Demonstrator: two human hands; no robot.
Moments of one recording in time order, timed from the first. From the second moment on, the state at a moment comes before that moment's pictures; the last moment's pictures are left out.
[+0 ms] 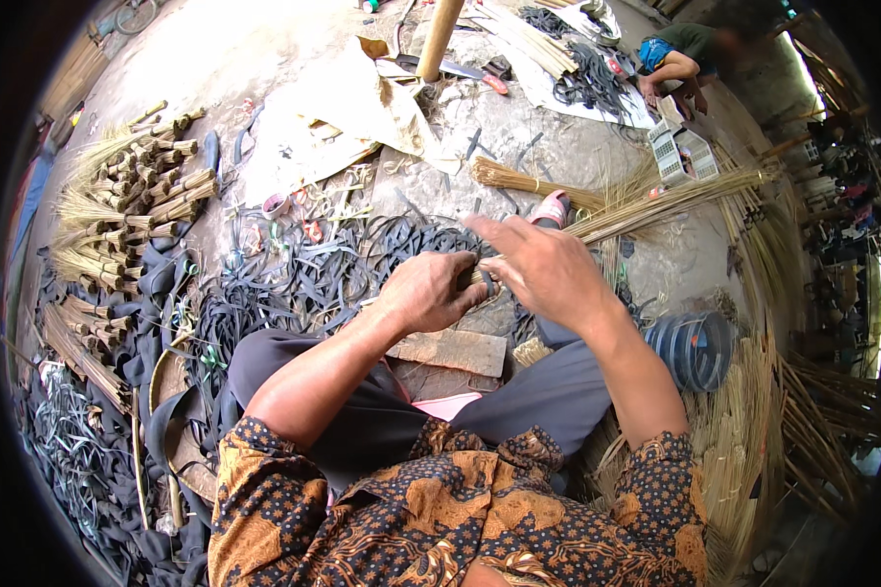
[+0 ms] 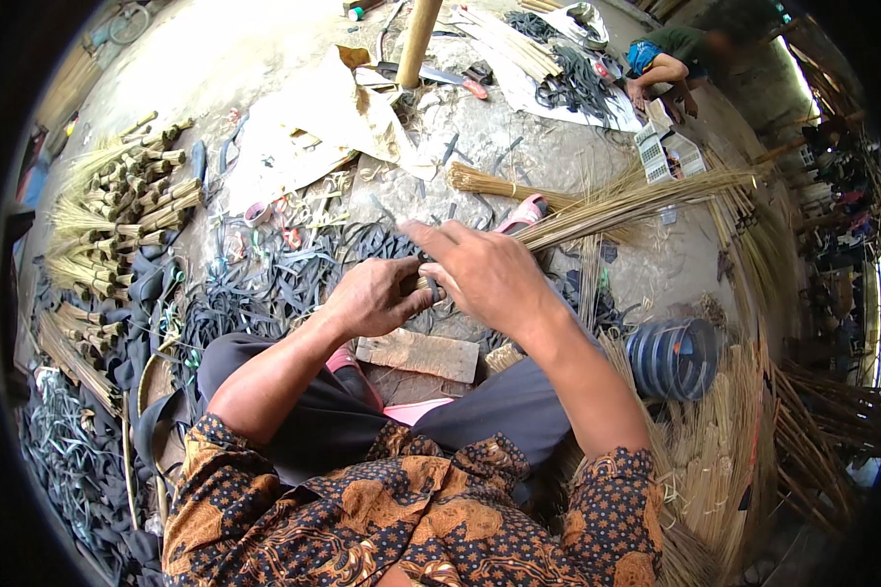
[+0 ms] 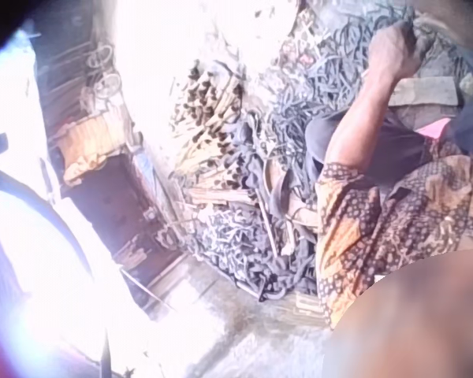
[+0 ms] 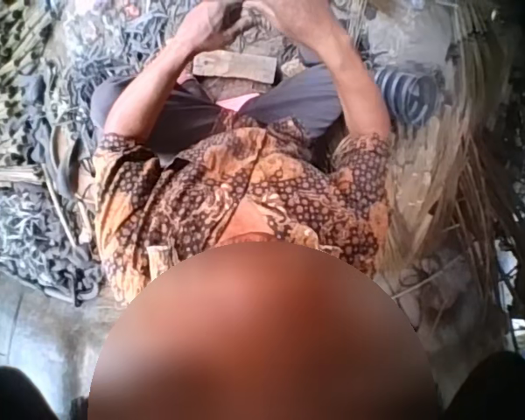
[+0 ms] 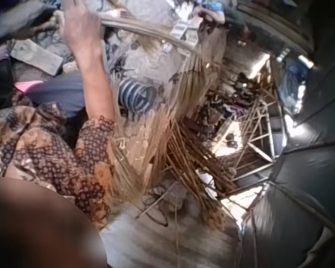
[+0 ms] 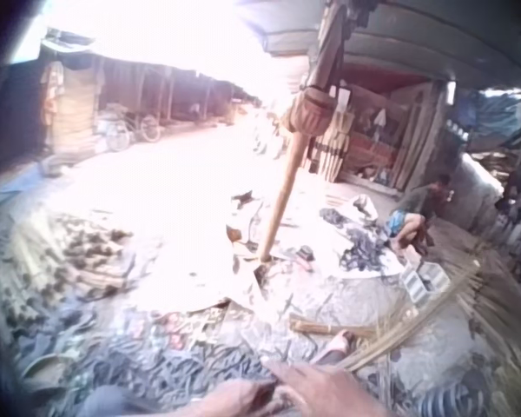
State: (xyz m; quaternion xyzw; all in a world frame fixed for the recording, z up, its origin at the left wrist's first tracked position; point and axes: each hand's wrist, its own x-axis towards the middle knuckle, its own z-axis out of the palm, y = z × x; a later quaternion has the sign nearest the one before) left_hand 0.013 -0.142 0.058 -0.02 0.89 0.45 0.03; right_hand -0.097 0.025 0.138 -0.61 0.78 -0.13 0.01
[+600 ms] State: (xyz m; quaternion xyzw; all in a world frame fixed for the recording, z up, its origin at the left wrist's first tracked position) left_hand -0.002 -0.149 0.058 -0.15 0.57 0.80 -0.01; right_hand -0.079 0.032 0.078 -0.49 0.78 -0.40 -0.01
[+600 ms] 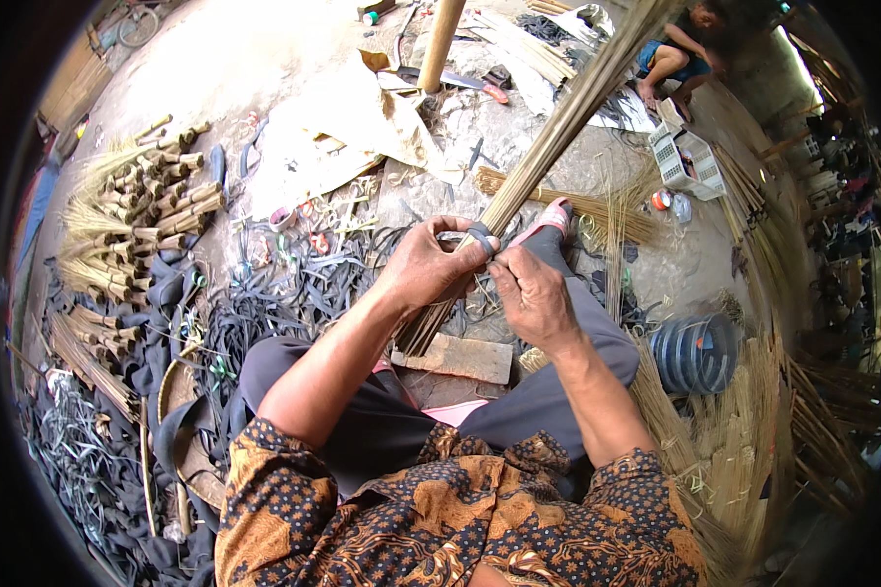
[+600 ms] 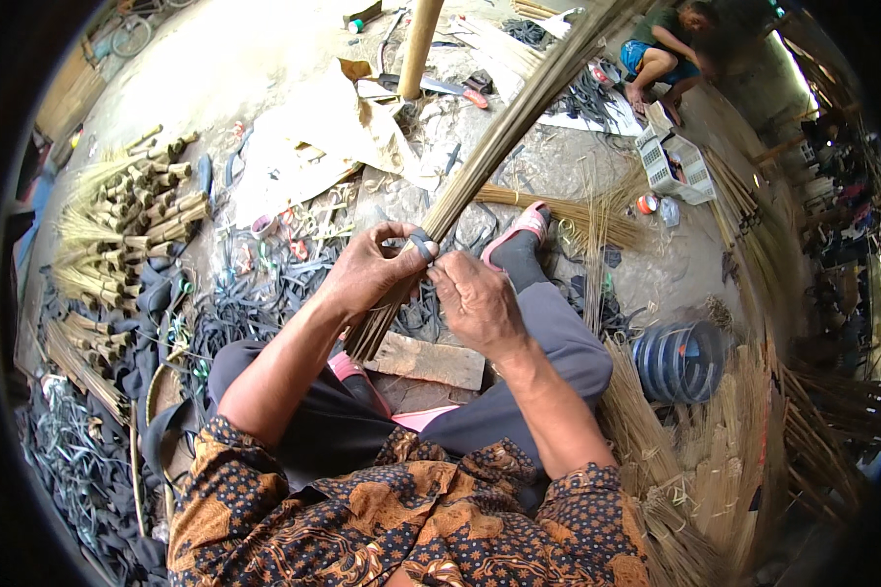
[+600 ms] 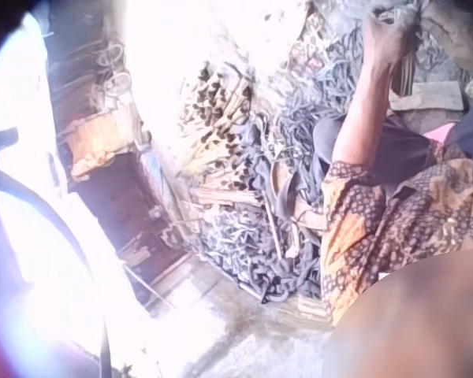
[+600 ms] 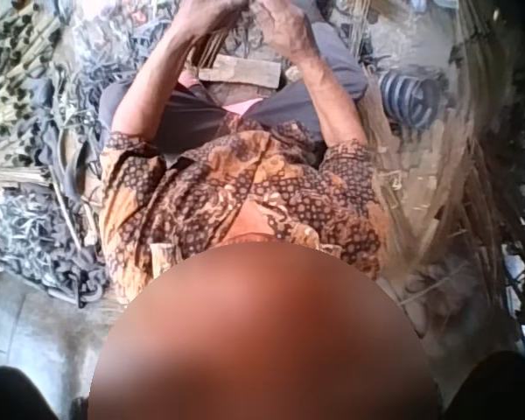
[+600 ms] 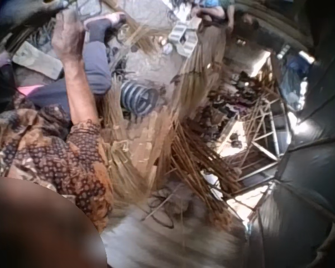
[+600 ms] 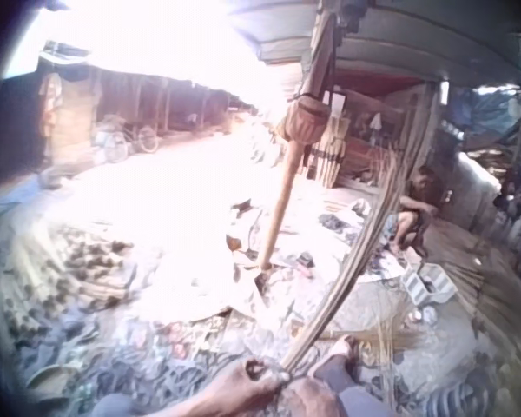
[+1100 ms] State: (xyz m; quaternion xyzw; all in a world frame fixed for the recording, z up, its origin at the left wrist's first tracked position) left_hand -0.011 -0.150 0.056 -0.15 0.66 0.73 -0.09; right_hand -0.059 -0.008 0.069 -0.37 0.80 -0.43 -0.18
